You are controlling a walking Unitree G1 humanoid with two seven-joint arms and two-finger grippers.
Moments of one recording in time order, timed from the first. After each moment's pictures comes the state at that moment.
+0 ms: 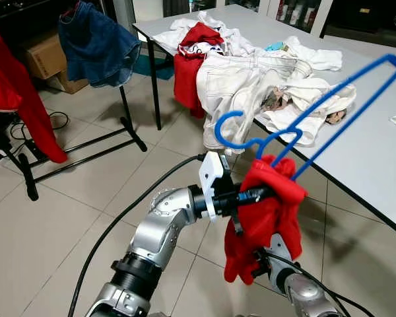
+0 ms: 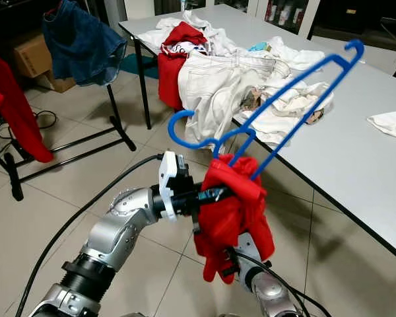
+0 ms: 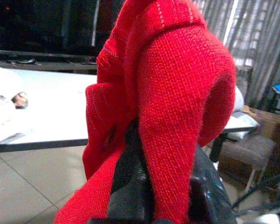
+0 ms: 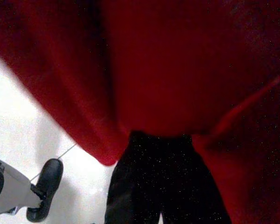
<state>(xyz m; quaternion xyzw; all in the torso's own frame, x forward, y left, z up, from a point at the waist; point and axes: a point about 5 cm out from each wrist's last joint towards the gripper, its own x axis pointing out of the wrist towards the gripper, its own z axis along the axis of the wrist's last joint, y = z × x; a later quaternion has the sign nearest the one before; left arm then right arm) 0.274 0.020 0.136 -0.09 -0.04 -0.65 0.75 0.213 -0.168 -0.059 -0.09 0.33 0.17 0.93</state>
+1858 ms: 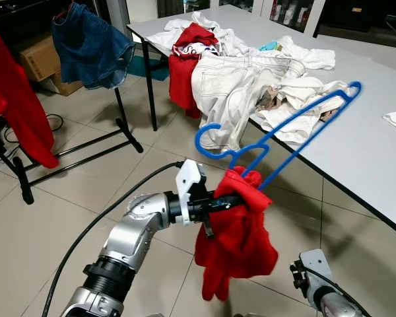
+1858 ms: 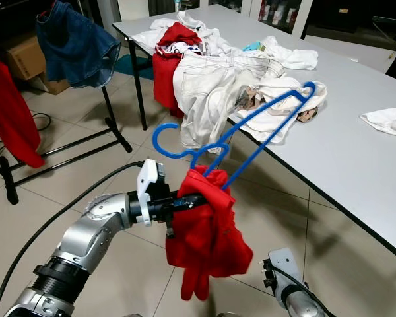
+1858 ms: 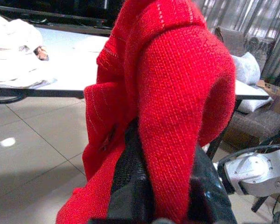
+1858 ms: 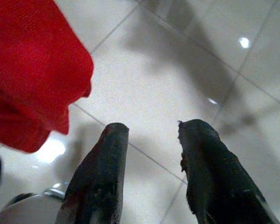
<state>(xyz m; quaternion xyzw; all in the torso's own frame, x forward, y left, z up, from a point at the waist) 0.279 0.063 0.115 -0.06 0.03 -0.62 0.78 0.179 -0.234 -0.064 -0.11 0.35 0.05 0.93</state>
